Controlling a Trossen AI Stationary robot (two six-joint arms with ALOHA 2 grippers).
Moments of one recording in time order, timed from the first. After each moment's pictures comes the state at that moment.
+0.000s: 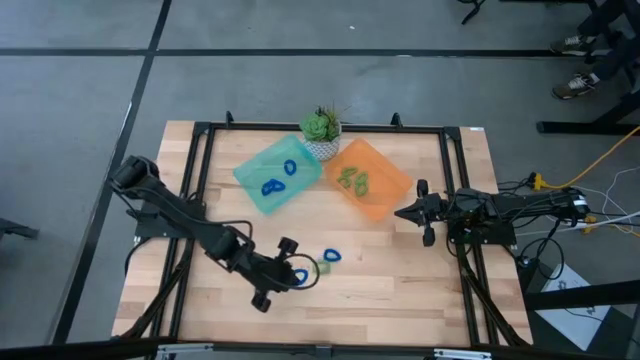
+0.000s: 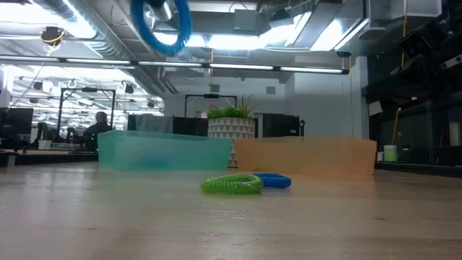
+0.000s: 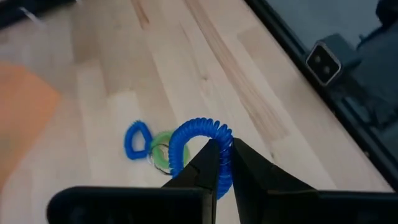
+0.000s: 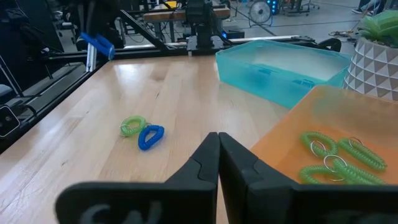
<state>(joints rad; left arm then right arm) -0.56 1.55 1.13 -0.36 -0.25 -0.03 0.08 0.21 0.01 0.03 0.08 0.07</state>
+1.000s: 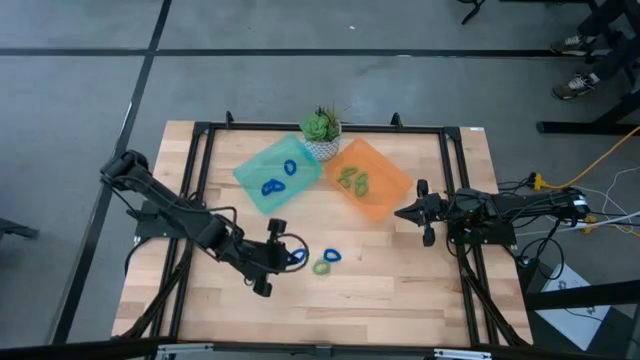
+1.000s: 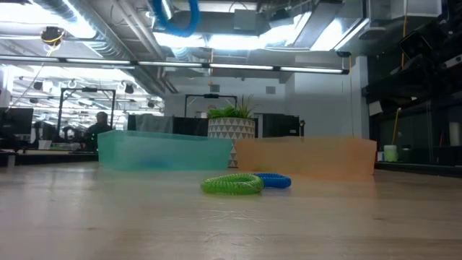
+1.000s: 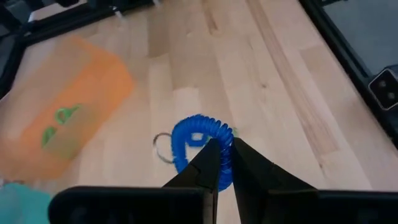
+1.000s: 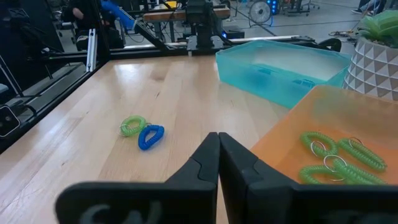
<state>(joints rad) -0.55 1.43 1.13 -0.46 -0.44 -0.12 0.08 0.21 0.01 0.03 0.08 0.07</state>
